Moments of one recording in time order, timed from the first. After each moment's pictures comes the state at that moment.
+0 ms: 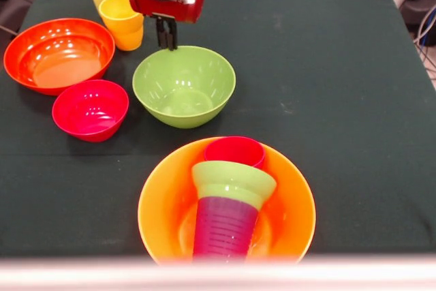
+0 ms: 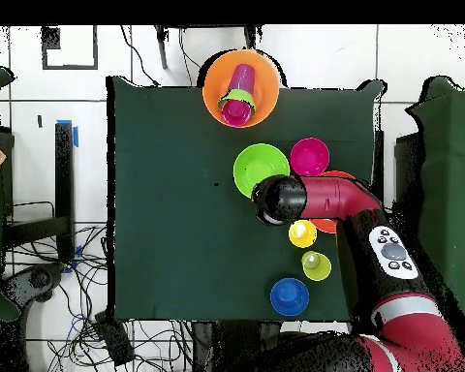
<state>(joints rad) -0.57 -0.52 0.28 1.57 -0.48 0.63 1.99</state>
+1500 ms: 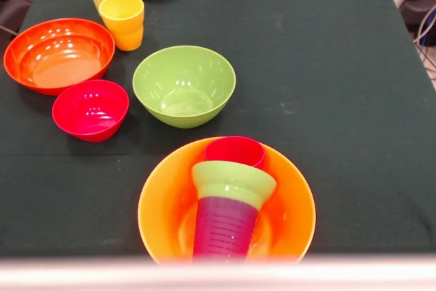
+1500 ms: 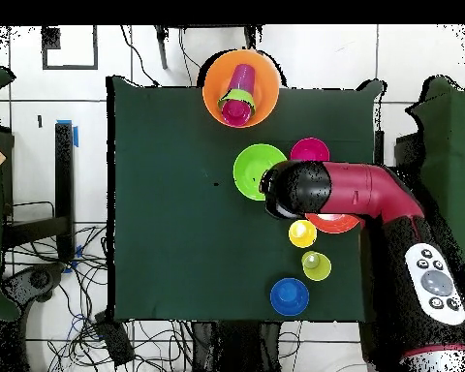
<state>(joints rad) -0.62 -0.75 0.35 1.61 -0.42 0.79 1.99</state>
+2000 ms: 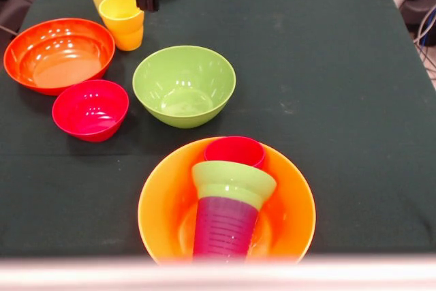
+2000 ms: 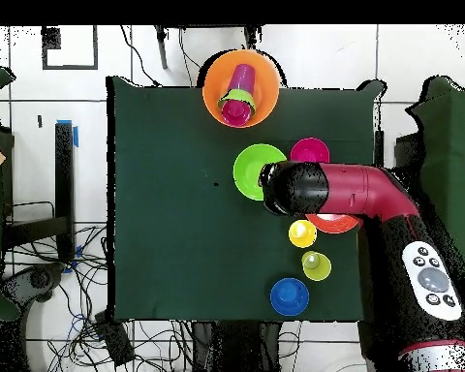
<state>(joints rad) -0.62 -0.73 0.35 1.61 -0.43 0.66 1.99</state>
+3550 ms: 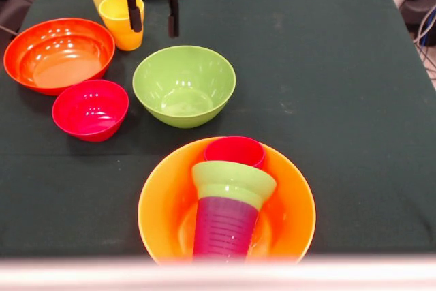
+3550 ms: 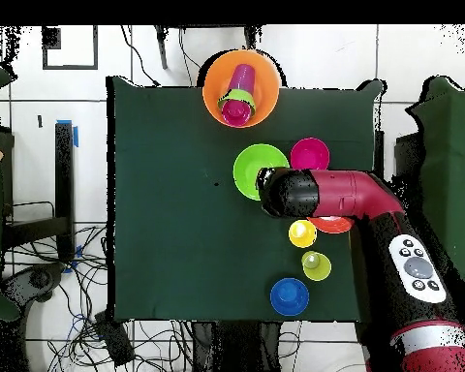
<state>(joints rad) -0.62 -0.66 0.35 1.61 -0.48 0.60 1.99</state>
